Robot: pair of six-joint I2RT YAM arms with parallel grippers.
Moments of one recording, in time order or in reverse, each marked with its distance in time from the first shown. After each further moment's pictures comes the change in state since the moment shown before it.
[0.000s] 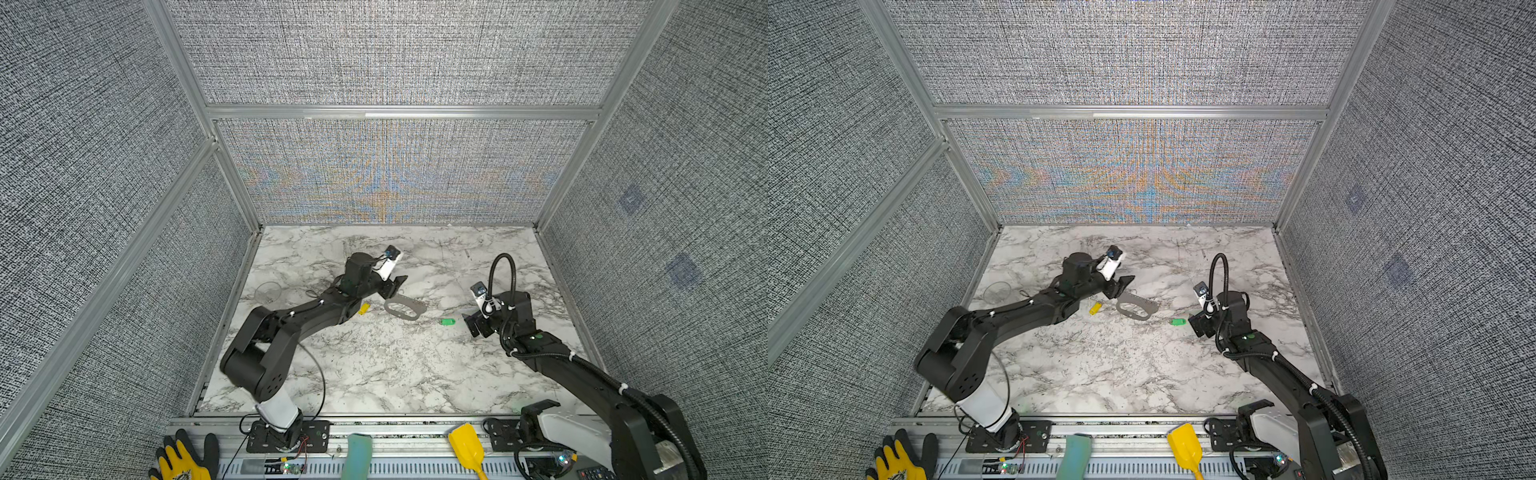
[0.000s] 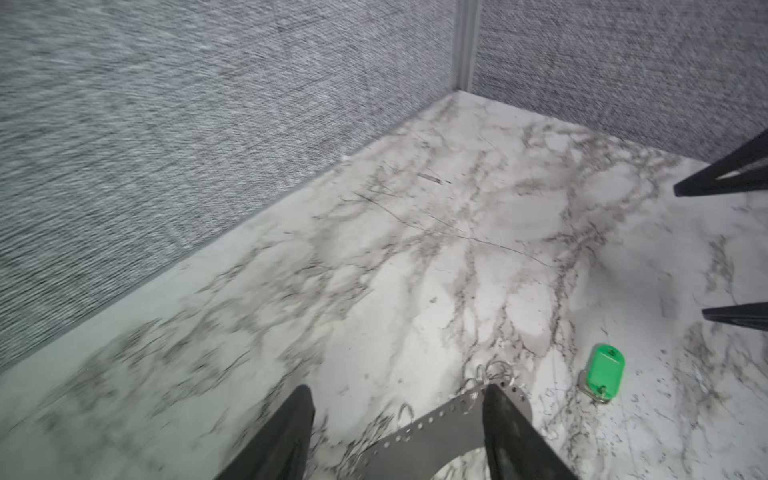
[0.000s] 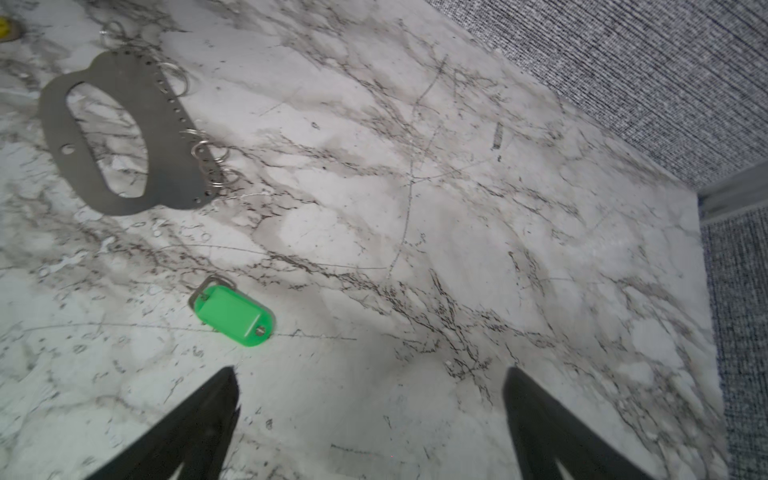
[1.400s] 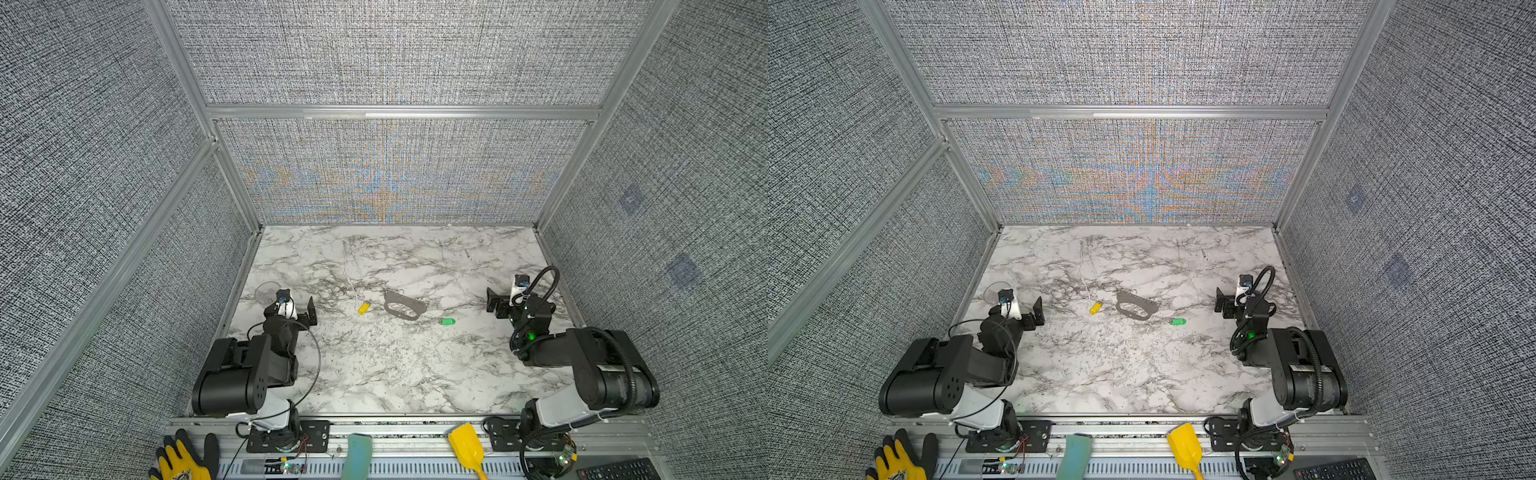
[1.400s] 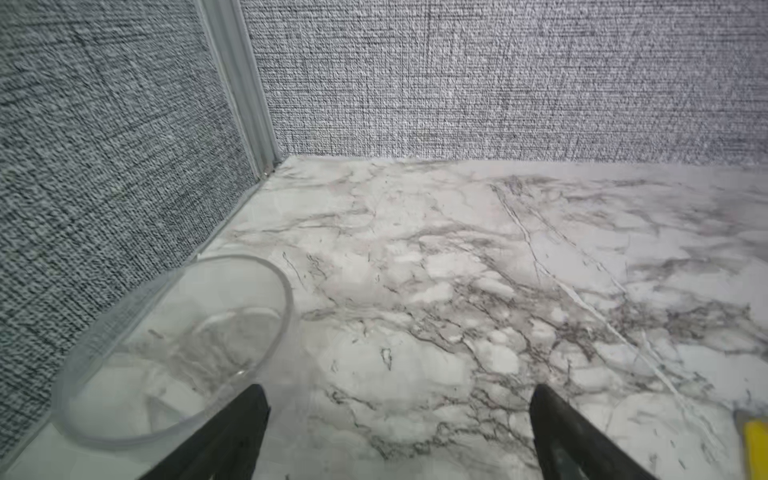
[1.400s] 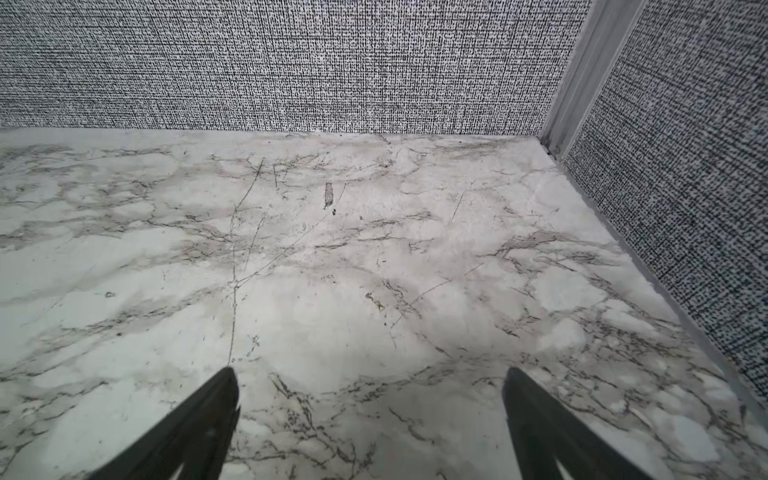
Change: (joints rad) left arm 0.594 -0.051 -0.739 0.828 -0.168 -0.113; right arm -0.291 0.422 -0.127 0.871 -0.071 0.288
